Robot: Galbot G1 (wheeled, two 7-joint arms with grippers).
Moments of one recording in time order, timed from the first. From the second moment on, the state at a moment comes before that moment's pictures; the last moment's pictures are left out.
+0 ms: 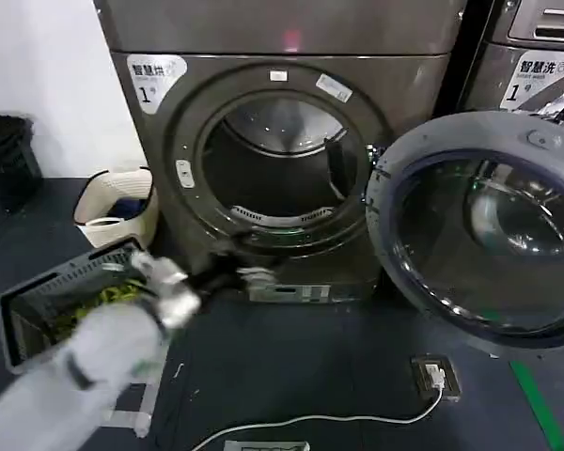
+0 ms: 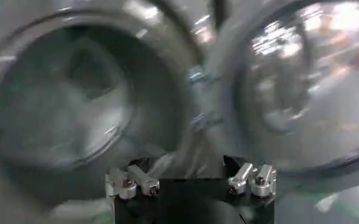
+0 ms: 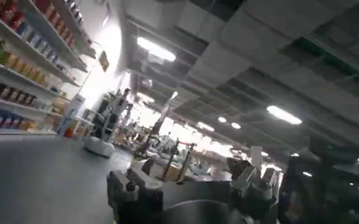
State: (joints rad) left arm 0.76 -0.76 -0.09 -2.15 -0.77 0.57 -0.03; right arm -1.85 1.57 2.09 1.86 0.35 -0.09 0.34
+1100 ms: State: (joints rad) left arm 0.62 -0.28 -0.14 -1.63 -1.45 0.74 -0.40; right arm -1.82 1.57 1.94 1.87 0.34 -0.02 0.31
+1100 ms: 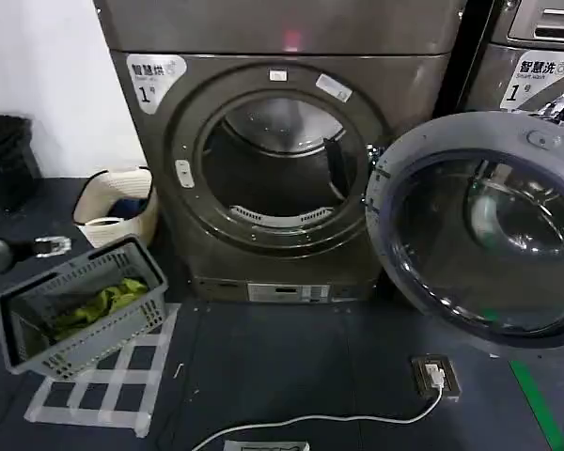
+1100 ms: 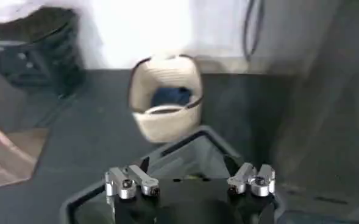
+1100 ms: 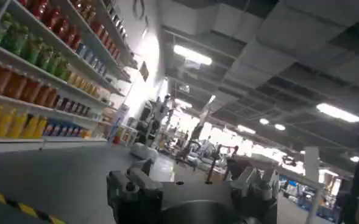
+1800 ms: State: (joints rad) left arm 0.88 -0.04 -0.22 -1.72 -1.98 0.74 -0.64; right arm -1.79 1.60 1.88 1.87 0.32 0.06 0.30
